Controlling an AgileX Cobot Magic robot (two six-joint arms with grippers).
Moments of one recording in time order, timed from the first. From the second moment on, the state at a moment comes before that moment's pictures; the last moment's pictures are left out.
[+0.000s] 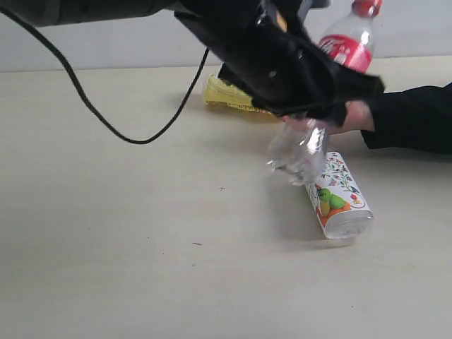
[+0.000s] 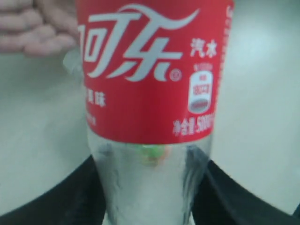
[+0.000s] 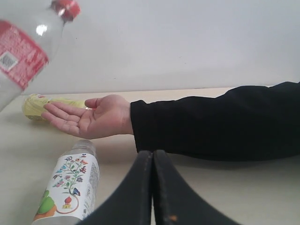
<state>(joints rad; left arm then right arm) -0.91 1.90 -1.62 -0.24 0.71 -0.14 0.05 0.01 -0.01 0.00 0.24 0.03</state>
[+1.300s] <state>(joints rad) -0.75 2.48 -2.15 -0.48 0.58 -0.58 0.05 0.01 -0.01 0.00 0.24 0.03</state>
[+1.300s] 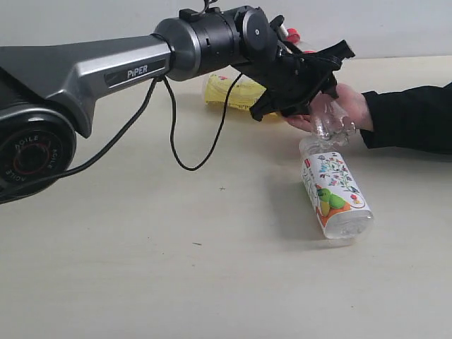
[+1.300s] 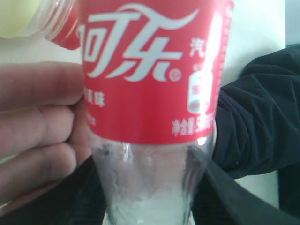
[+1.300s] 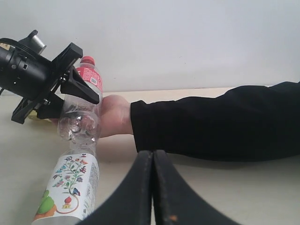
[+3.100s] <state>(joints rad) -0.75 2.20 -2.16 -0.37 1.05 -0.16 0.05 0.01 -0.01 0.00 0.24 0.03</state>
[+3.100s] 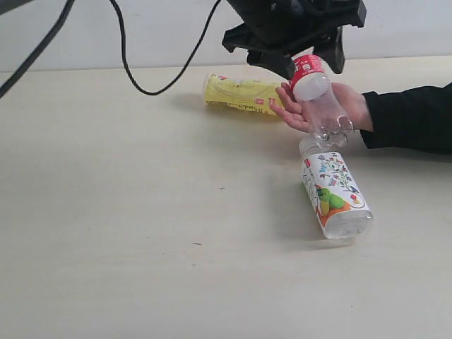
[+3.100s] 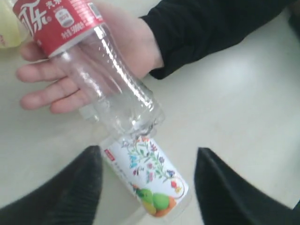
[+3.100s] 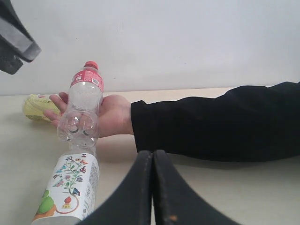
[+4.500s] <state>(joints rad) -0.86 1.34 -0.76 -0.05 0.00 -0.06 0.05 0.01 -0.01 0.00 0.24 0.03</state>
